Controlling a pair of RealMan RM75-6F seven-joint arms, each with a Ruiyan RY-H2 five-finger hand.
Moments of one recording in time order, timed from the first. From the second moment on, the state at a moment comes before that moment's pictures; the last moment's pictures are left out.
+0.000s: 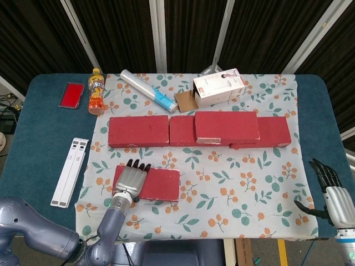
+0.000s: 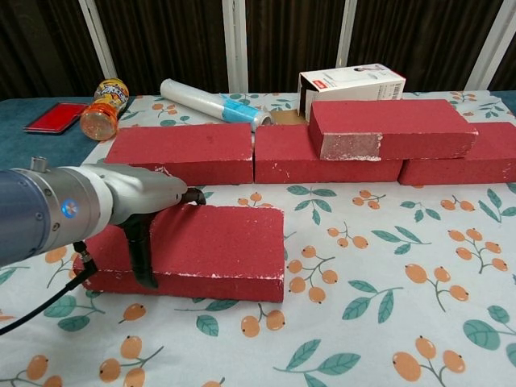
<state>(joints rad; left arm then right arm) -1.07 -1.66 -0.15 -1.99 0.21 1.45 1.10 0.09 -1.11 0.00 -1.51 -1.56 1.51 0.43</state>
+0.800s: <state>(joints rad) -1.05 -1.45 -0.29 -2.02 0.35 1.34 0.96 0.09 -1.13 0.03 -1.49 -1.49 1.45 0.39</state>
